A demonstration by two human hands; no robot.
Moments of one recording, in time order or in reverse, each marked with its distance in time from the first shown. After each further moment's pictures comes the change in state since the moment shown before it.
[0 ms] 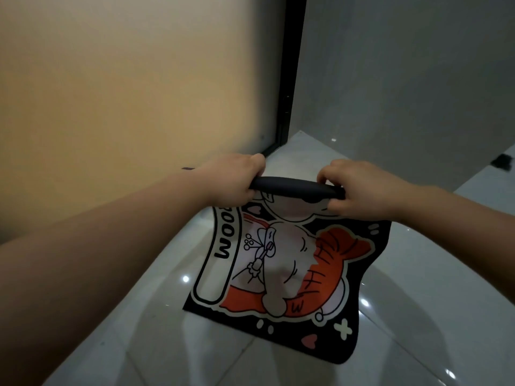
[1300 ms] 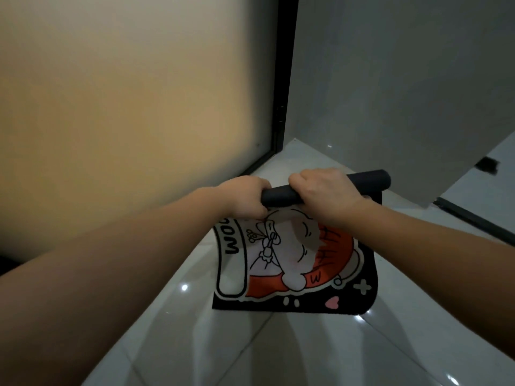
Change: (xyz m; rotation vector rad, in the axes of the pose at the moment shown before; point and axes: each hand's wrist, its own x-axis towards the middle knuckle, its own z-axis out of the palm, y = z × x) left_hand 0.006 0.021 0.014 -0.249 -0.208 -0.162; right_hand 0.024 -0.026 0.032 -0.339 0.337 -0.206
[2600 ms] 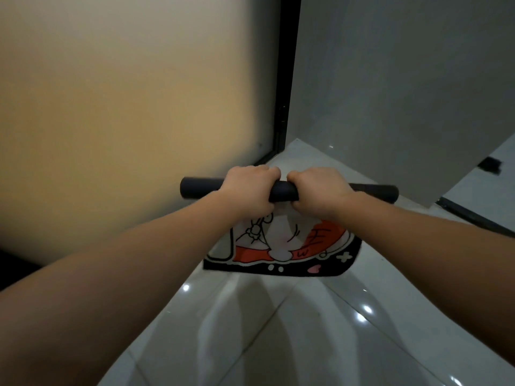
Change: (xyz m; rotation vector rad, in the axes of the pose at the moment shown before) left_hand 0.005 0.014 0.003 0.359 0.358 0.089; right_hand 0.019 0.000 -0.003 0.109 -0.237 0.203
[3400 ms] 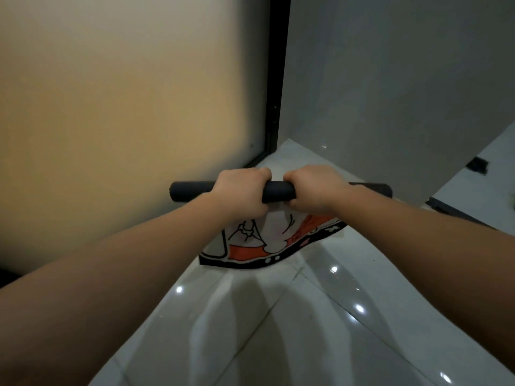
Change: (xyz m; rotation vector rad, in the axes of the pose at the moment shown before) left_hand 0.006 0.002 0.000 -0.071 -0.054 -0.053; right_hand 0.005 0.014 -0.006 0.064 -0.137 0.021
